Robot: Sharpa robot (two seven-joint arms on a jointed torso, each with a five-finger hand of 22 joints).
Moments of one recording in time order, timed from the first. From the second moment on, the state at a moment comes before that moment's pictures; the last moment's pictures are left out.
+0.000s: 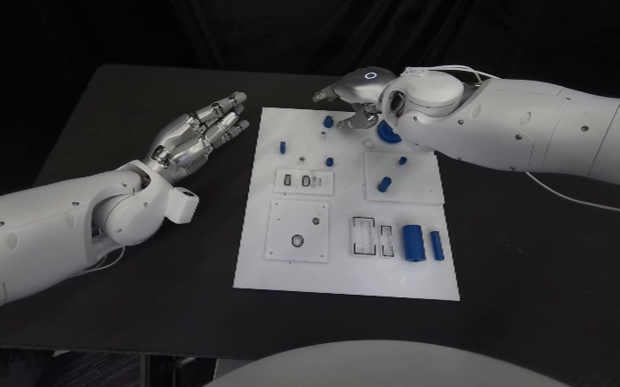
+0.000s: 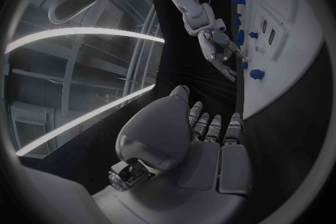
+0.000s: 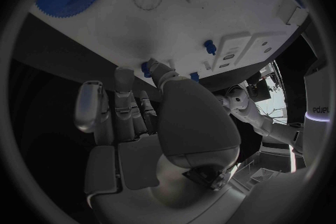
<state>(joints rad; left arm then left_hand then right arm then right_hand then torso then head) 1.24 -0.88 -0.21 1.40 -0.18 0.08 0.68 1.52 0.28 -0.11 0.26 0.51 0.28 0.06 0.04 0.04 0.03 0.05 0.01 0.01 0.00 0.09 0.00 0.00 0.17 0.01 0.21 0.00 0.01 1.45 -0.59 -0.24 1.23 -1.67 -0.22 -0.07 1.42 -0.06 0.25 0.07 0.18 0.44 0.01 0.05 0.17 0.65 0.14 0.07 0.07 1.21 0.03 1.07 0.63 0.08 1.29 0.14 1.34 1.27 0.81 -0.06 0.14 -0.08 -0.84</state>
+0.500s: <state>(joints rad) 1.24 -0.89 -0.21 1.40 -0.18 0.08 0.68 1.52 0.28 -0.11 0.27 0.51 0.28 0.06 0.04 0.04 0.04 0.05 0.01 0.01 0.00 0.10 0.00 0.00 0.17 0.01 0.22 0.00 0.01 1.50 -0.83 -0.24 1.43 -1.67 -0.36 -0.07 1.47 -0.03 0.26 0.07 0.22 0.78 0.09 0.13 0.21 1.05 0.06 0.38 0.17 1.31 -0.01 1.13 0.72 0.08 1.37 0.11 1.39 1.31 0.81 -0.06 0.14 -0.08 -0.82</state>
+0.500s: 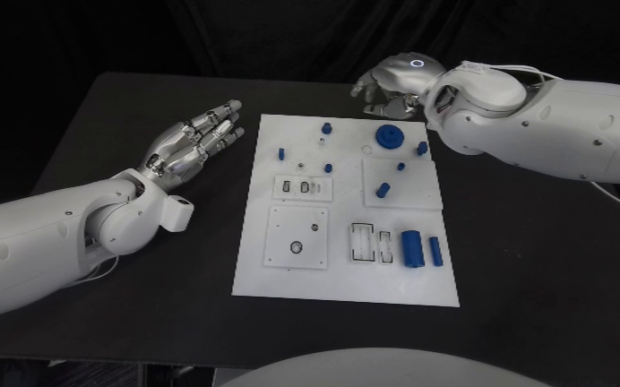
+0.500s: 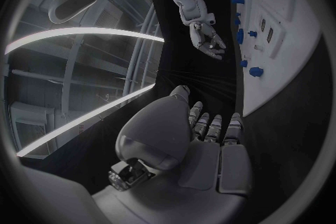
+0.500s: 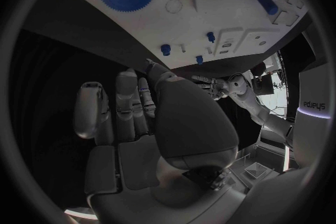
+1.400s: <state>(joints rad) 1.24 -0.89 -0.21 1.41 -0.18 0.08 0.68 1.52 0.28 -0.10 0.27 0.53 0.28 0.06 0.04 0.04 0.04 0.05 0.01 0.01 0.00 0.10 0.00 0.00 0.17 0.01 0.22 0.00 0.01 1.47 -1.00 -0.25 1.51 -1.67 -0.25 -0.17 1.24 -0.05 0.14 0.26 0.16 0.82 0.07 0.07 0.20 1.46 -0.02 1.57 1.31 1.46 -0.08 1.51 1.31 0.03 1.46 0.04 1.52 1.31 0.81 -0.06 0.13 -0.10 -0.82</state>
